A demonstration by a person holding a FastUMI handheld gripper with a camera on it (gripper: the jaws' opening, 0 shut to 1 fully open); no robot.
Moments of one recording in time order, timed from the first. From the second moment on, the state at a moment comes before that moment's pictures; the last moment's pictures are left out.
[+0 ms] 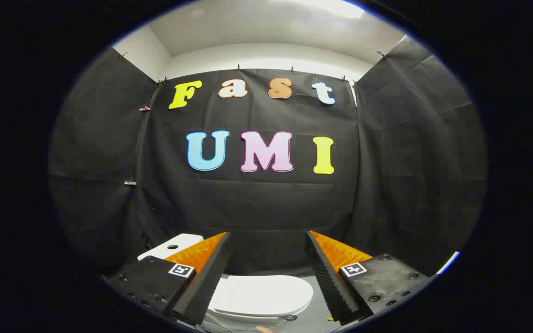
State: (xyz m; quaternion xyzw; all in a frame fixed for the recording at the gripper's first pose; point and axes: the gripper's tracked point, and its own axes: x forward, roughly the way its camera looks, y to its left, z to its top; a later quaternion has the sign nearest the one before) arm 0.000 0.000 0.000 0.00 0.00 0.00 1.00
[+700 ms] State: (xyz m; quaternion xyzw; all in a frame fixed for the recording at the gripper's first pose) arm -0.007 -0.011 0.015 -0.01 0.00 -0.01 1.00
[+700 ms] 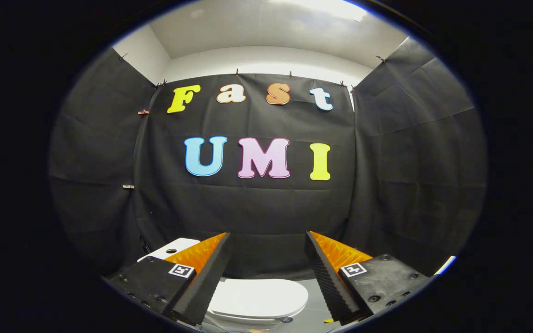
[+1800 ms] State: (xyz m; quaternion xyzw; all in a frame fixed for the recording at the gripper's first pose) arm 0.023 -0.077 -0.095 0.16 0.08 -0.02 0.98
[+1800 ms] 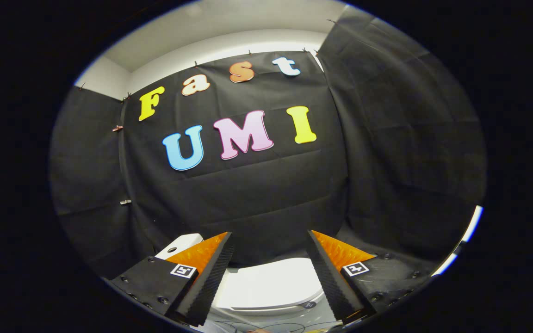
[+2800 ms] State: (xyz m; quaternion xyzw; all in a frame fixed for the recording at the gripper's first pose) arm 0.079 -0.131 -0.474 0.42 0.35 -0.07 0.83
